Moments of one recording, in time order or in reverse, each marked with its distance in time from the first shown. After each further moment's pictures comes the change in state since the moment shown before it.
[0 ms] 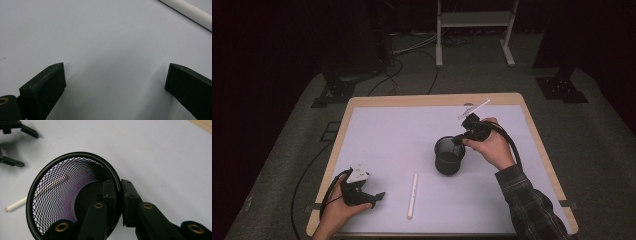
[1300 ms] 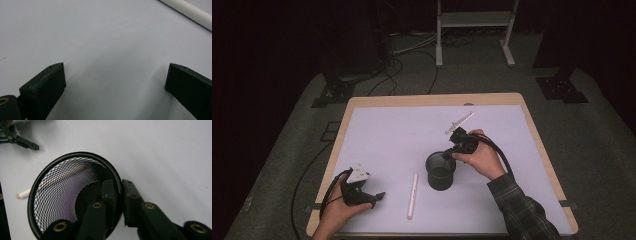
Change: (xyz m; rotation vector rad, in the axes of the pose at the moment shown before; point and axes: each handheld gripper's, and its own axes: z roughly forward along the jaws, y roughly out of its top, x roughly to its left) left arm 0.000 0.000 0.000 0.003 0.000 0.001; right arm 0.026 -0.009 0.035 0.069 0.094 -0.065
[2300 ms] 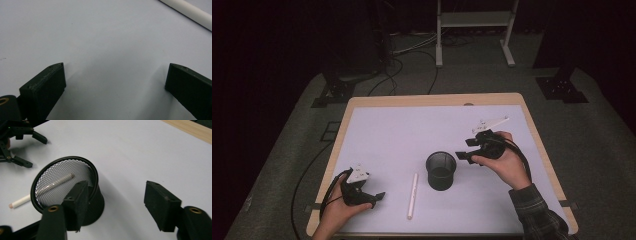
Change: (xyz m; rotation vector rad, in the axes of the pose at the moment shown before) left arm 0.000 0.000 0.000 0.002 0.000 0.000; right arm -0.004 -0.044 -0.050 -0.239 -0.121 0.058
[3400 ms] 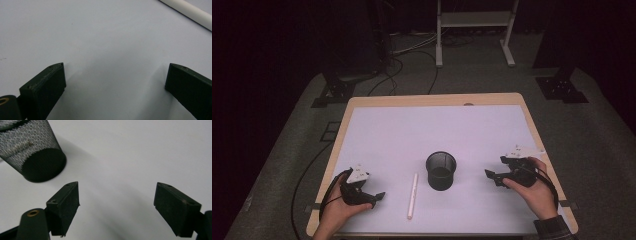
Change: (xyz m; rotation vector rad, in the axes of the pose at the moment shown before) left arm 0.000 0.000 0.000 -0.001 0.000 0.001; right arm -0.017 -0.106 -0.030 -0.048 -0.213 0.122
